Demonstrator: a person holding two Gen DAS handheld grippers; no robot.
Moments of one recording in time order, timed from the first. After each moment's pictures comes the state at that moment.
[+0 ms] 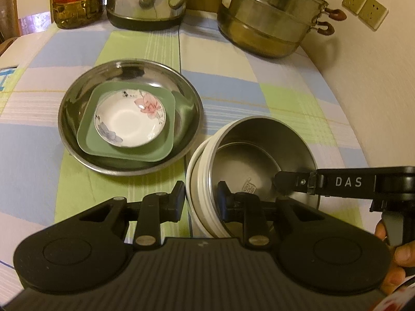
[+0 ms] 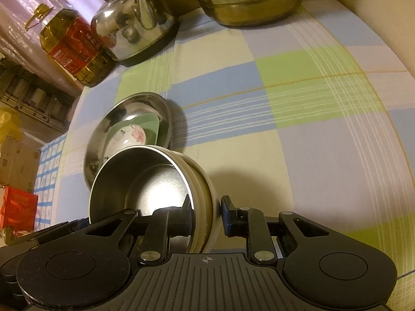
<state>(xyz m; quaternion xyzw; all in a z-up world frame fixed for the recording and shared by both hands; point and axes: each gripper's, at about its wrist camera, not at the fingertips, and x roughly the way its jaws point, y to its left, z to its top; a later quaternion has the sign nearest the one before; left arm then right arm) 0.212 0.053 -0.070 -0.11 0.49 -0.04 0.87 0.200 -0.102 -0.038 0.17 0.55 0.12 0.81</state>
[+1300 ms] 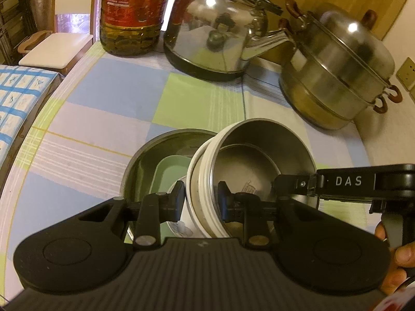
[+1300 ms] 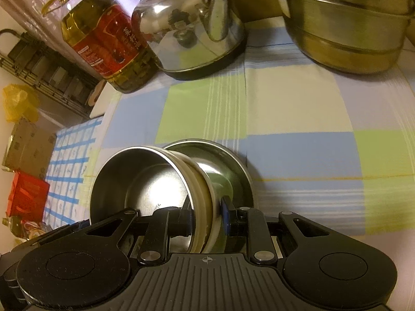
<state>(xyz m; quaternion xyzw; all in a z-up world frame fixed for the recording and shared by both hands) 0.295 0.163 -0.051 -0.17 0.45 0.04 0.87 0.335 0.004 -0.028 0.12 0.56 0.19 0.80</state>
